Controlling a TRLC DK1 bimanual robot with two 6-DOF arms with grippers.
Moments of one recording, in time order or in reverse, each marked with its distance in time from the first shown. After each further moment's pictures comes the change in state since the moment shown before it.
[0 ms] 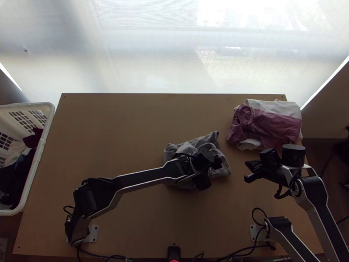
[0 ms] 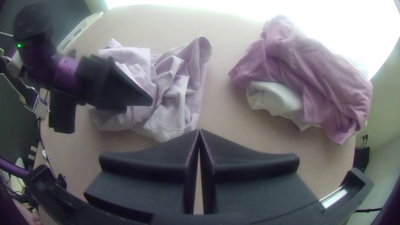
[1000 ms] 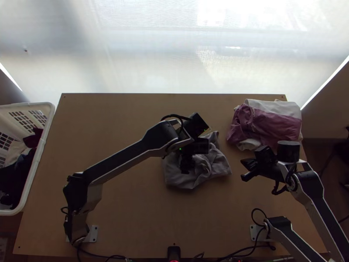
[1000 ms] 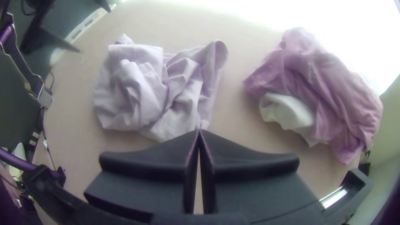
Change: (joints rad) left arm 0.121 -0.066 0.541 -0.892 0.048 -1.106; right arm 0.047 0.076 0.020 0.043 -0.029 -0.040
